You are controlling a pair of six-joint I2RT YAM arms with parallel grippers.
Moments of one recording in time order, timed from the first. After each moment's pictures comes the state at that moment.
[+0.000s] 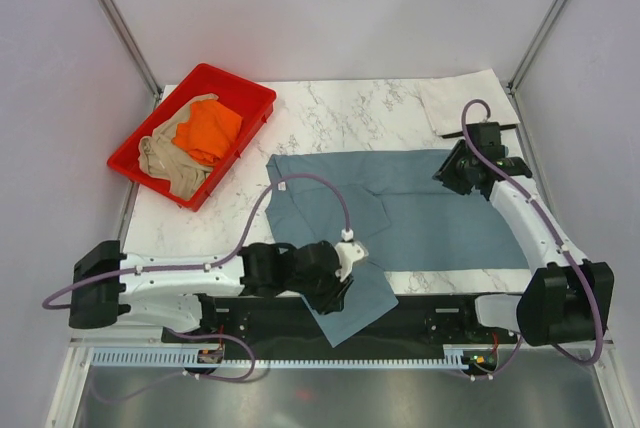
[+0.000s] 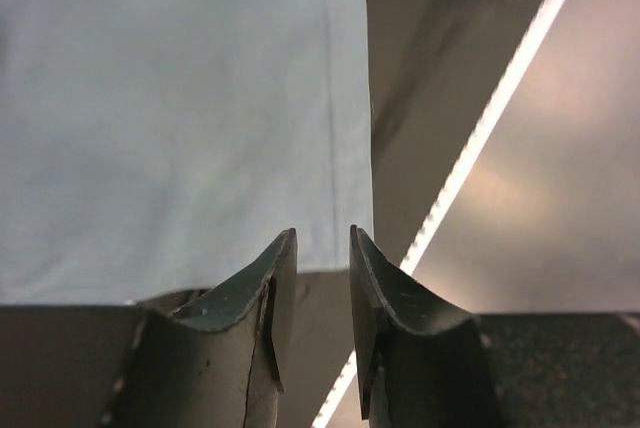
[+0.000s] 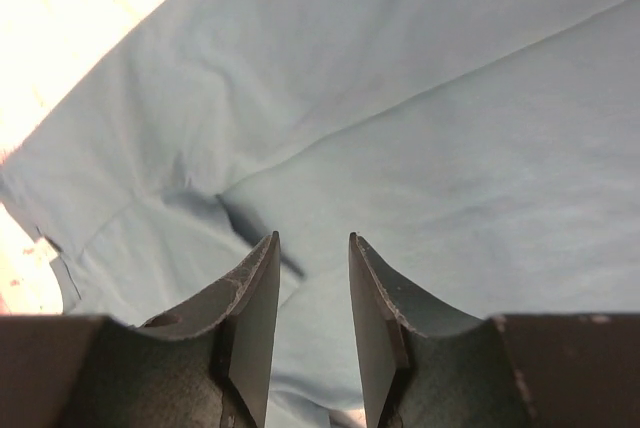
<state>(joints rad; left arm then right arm) -1.31 1.21 0.81 -0.41 0.07 -0.44 0.11 1.28 1.01 -0.63 0.01 0.70</state>
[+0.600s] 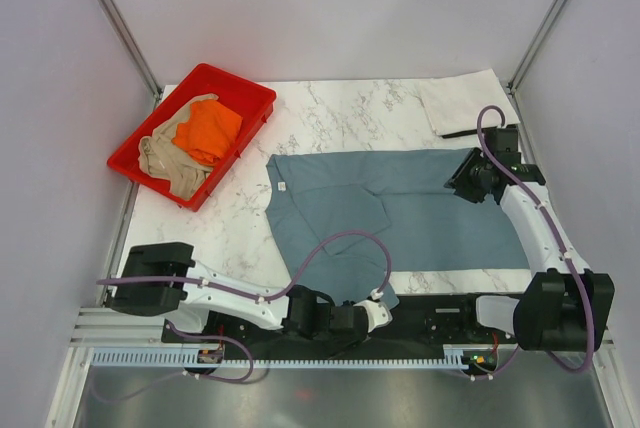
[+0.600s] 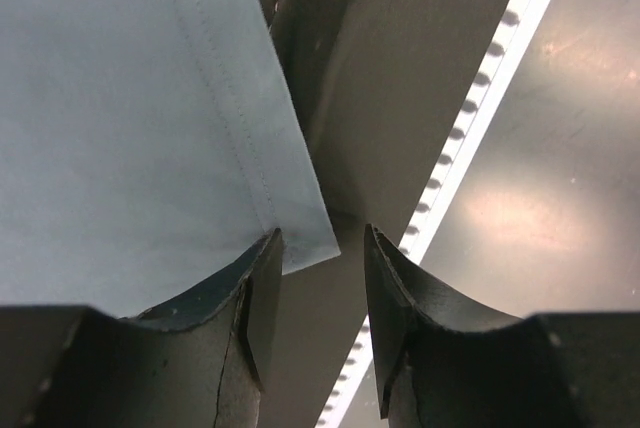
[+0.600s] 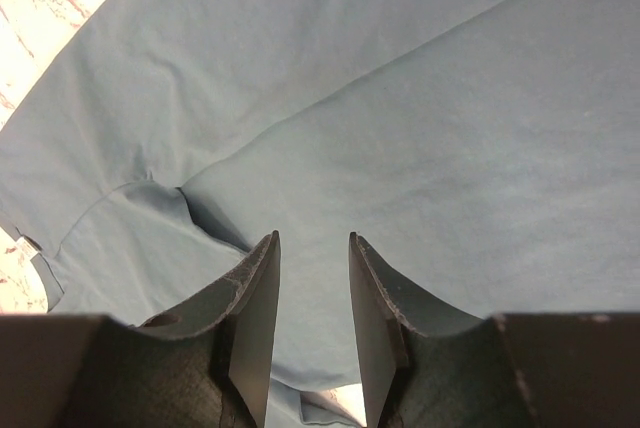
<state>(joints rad) -1.66 1.51 0.80 -0.36 -0.09 -0.44 -0.04 1.24 0.97 -0.68 -0.07 0.63</state>
